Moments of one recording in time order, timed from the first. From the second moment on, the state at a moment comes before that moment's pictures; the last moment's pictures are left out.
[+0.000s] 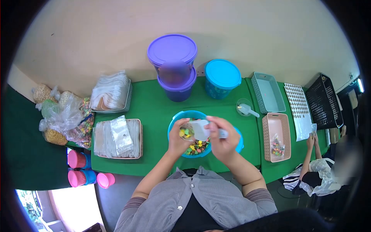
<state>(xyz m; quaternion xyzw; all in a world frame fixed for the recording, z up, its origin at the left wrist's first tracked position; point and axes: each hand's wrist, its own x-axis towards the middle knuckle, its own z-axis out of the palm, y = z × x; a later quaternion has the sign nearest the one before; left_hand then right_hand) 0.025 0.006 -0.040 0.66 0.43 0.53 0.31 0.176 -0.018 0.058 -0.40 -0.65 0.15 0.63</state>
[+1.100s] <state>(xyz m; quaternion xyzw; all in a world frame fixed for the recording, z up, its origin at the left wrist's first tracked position) -0.062 -0.002 -0.048 0.59 0.53 0.54 0.28 0.179 0.027 -0.130 -0.55 -0.33 0.62 0.46</state>
